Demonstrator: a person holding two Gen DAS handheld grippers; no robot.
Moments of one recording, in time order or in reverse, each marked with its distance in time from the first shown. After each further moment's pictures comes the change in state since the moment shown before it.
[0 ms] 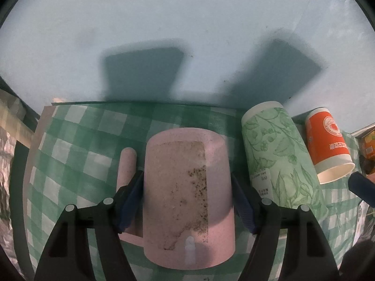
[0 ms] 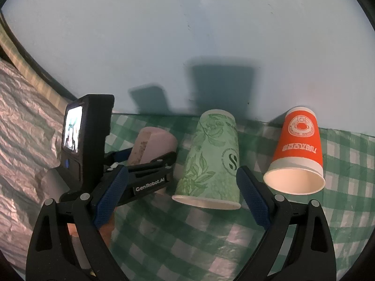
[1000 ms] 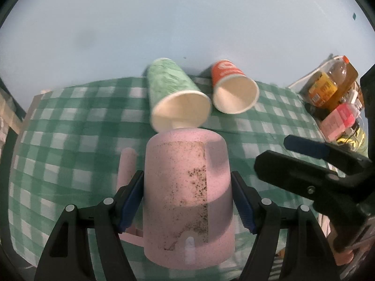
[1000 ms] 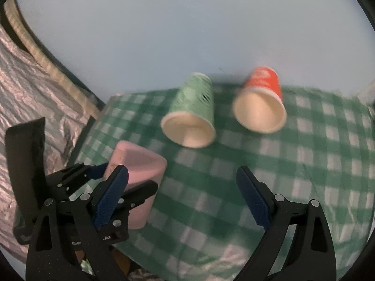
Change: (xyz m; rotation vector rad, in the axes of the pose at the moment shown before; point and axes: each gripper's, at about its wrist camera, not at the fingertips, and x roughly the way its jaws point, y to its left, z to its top) left arm -0.098 -0.088 -0.131 0.167 -0.085 -0.192; right arm -0.071 -0.023 -0.098 0.042 -0.017 -0.023
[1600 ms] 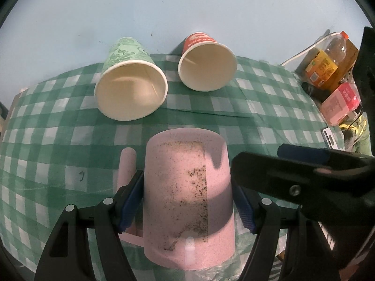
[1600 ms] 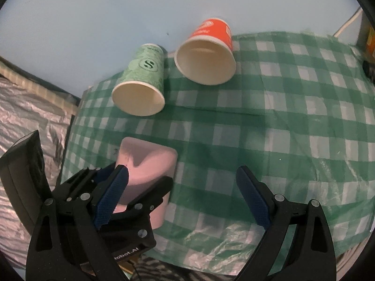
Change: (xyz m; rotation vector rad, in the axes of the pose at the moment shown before) left arm 0.043 -0.049 -0.011 0.035 0.068 0.004; right arm 0.005 -0.052 -0.023 0.191 0.148 -0.016
